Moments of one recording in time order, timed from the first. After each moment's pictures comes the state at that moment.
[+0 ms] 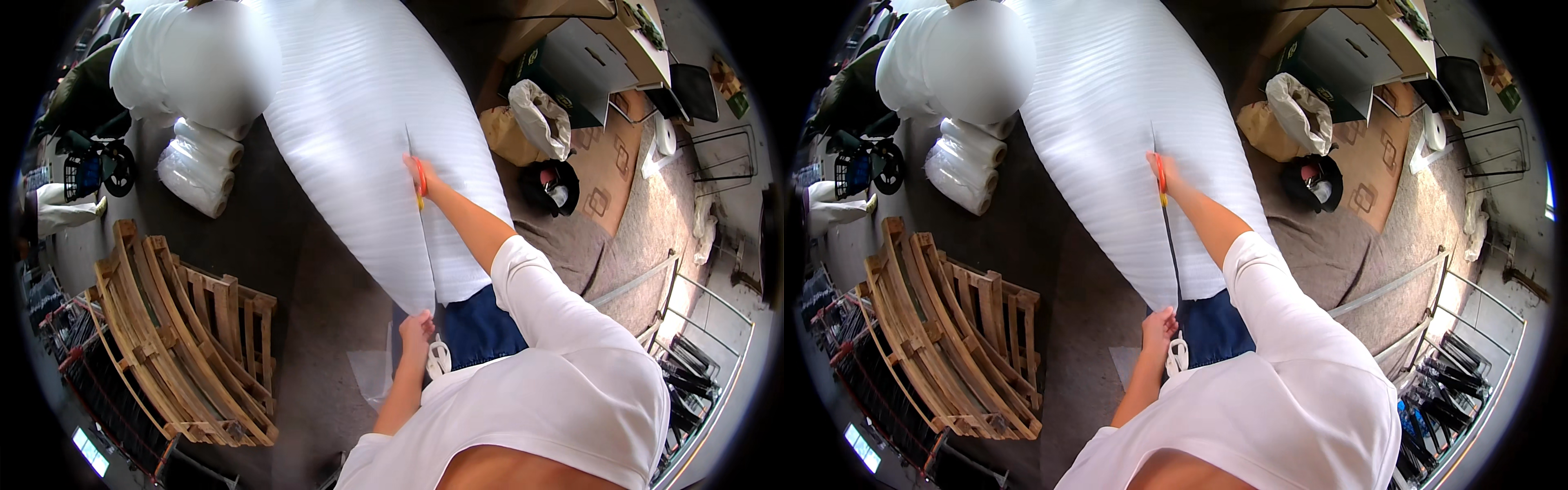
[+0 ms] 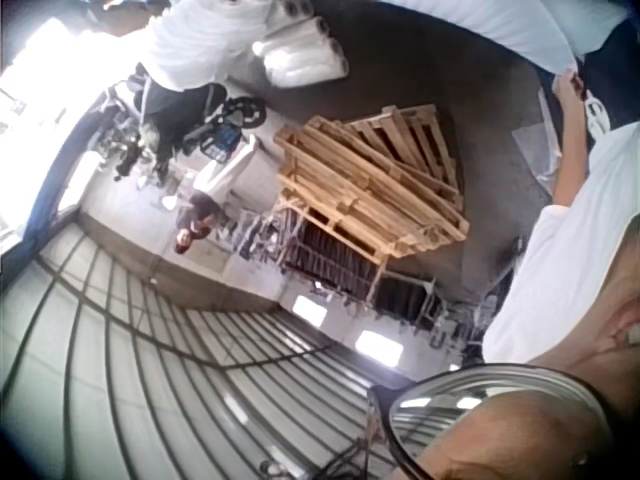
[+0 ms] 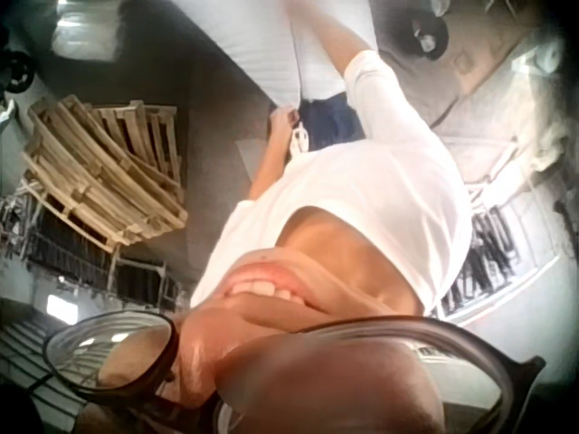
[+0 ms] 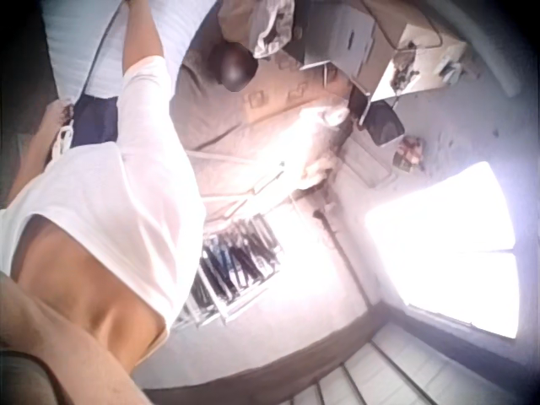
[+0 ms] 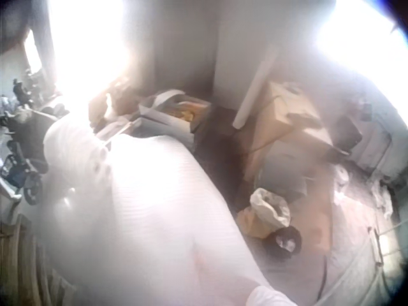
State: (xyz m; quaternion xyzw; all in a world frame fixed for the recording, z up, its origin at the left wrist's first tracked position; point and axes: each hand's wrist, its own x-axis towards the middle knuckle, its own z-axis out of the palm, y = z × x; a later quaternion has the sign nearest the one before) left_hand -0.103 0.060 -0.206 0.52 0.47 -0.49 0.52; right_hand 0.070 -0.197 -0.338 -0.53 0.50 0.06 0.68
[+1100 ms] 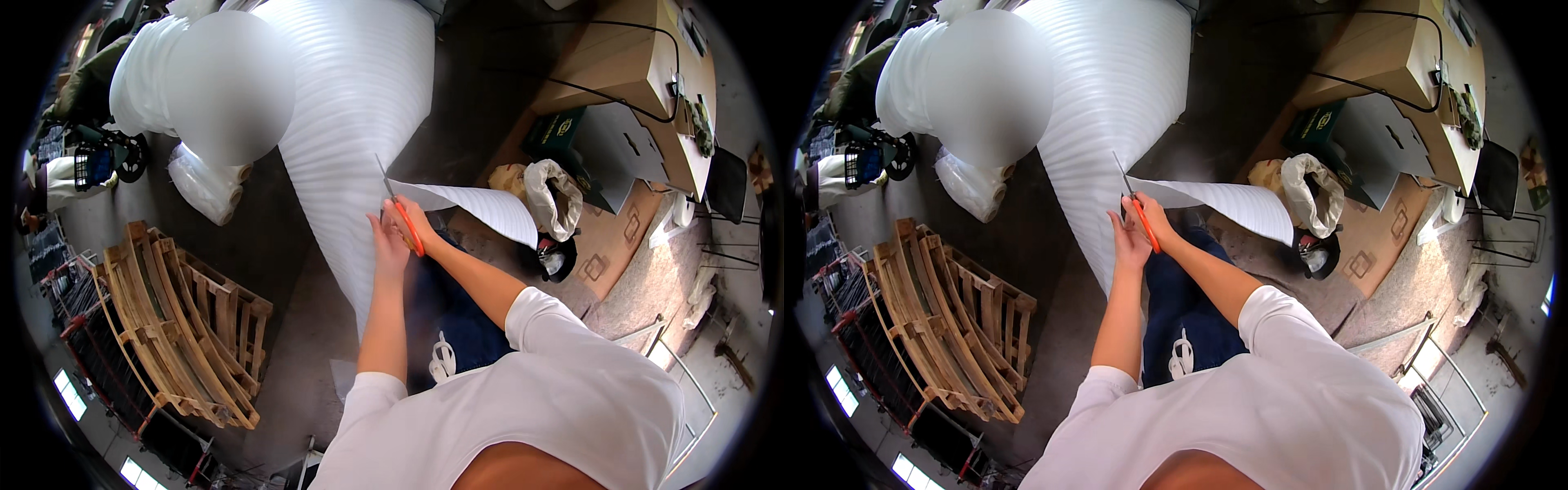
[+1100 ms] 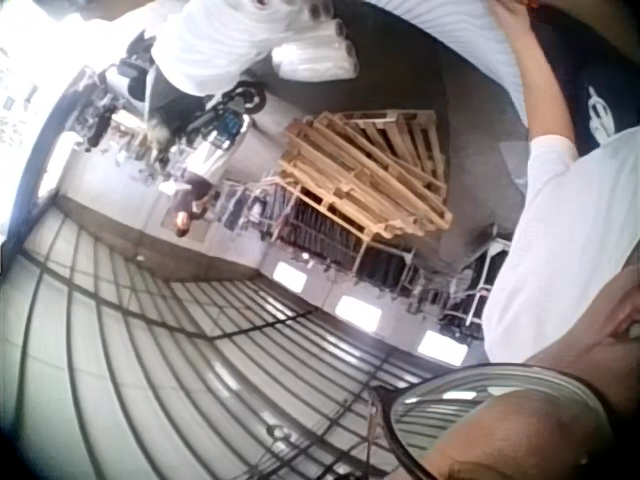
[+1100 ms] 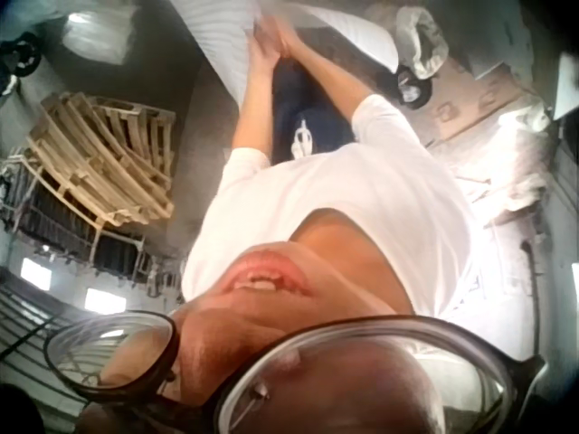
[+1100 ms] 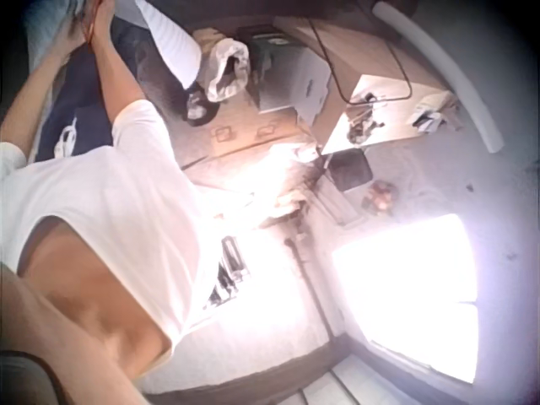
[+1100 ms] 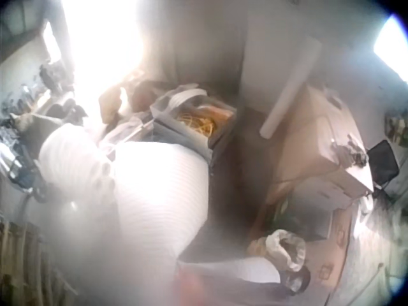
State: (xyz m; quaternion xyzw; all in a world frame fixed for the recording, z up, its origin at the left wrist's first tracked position) left_hand 0.184 -0.233 -0.264 0.21 0.26 -0.36 0.87; right_hand 0.184 -0.322 -0.255 -0.66 0.30 0.08 0.69
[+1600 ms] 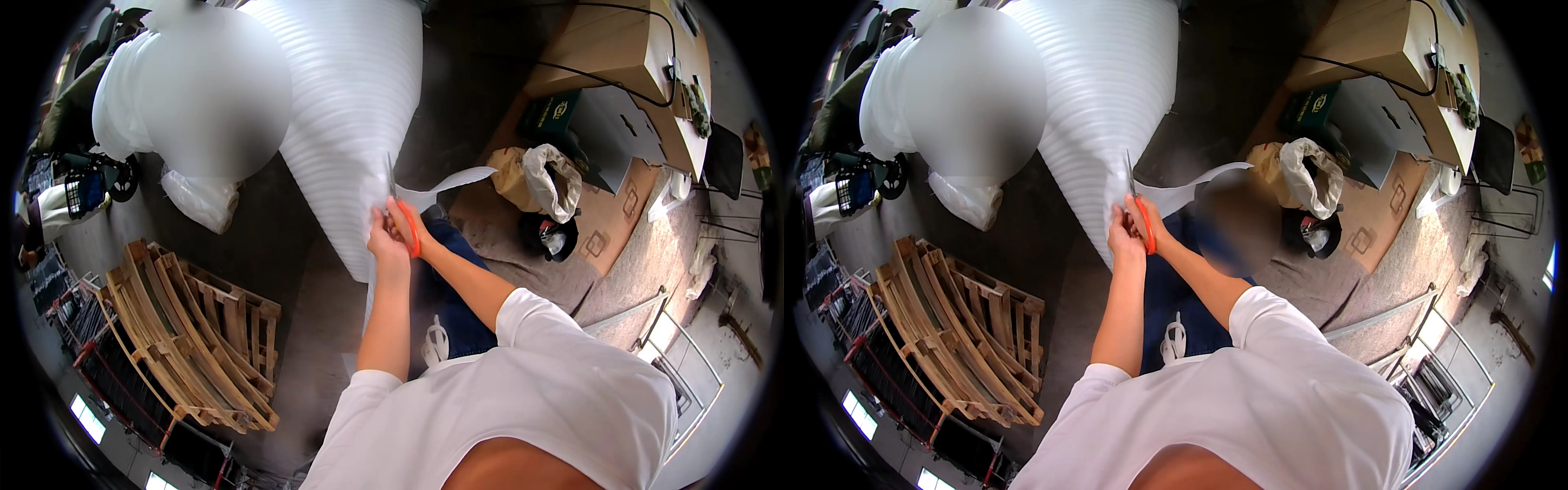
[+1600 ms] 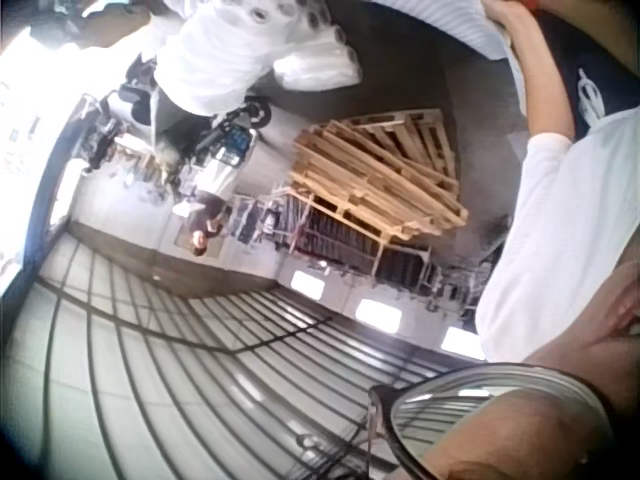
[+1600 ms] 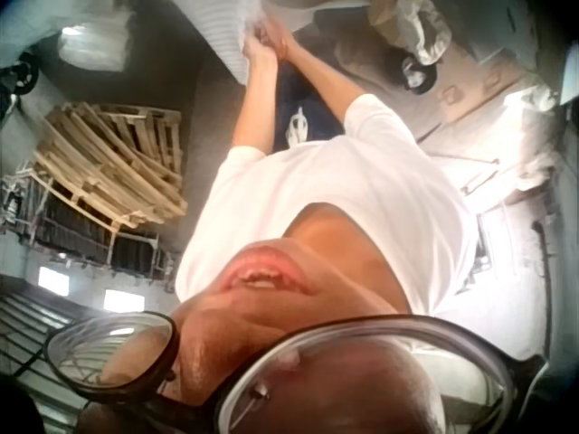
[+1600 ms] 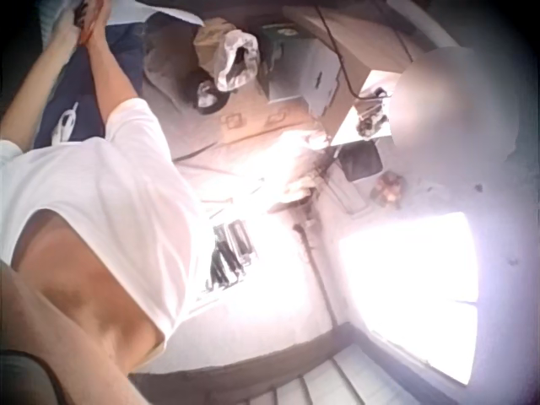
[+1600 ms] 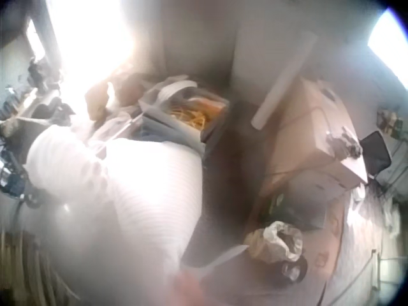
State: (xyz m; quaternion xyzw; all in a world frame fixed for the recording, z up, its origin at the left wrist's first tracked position) left_hand 0.224 -0.246 -0.245 0.39 0.53 -0.23 0.72; right_hand 0.203 -0.302 -0.247 -0.41 0.43 0.09 0.80
